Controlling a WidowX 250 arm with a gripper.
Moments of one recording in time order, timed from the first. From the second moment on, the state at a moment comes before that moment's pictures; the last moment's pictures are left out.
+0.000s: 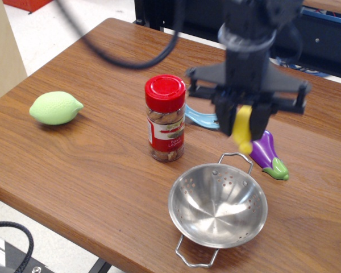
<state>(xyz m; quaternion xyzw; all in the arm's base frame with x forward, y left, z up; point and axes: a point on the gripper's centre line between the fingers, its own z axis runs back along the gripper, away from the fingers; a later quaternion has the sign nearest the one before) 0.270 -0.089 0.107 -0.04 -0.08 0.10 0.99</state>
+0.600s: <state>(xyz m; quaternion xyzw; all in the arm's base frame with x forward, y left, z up) 0.352 -0.054 0.083 0.00 -0.08 0.22 0.97</state>
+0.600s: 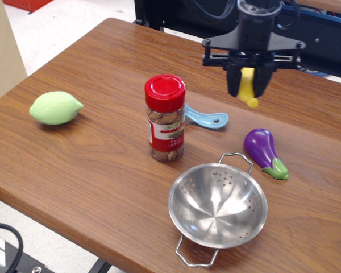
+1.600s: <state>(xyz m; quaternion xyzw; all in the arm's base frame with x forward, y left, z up) 0.395 -0.007 0.032 0.06 -0.09 0.29 0.95</state>
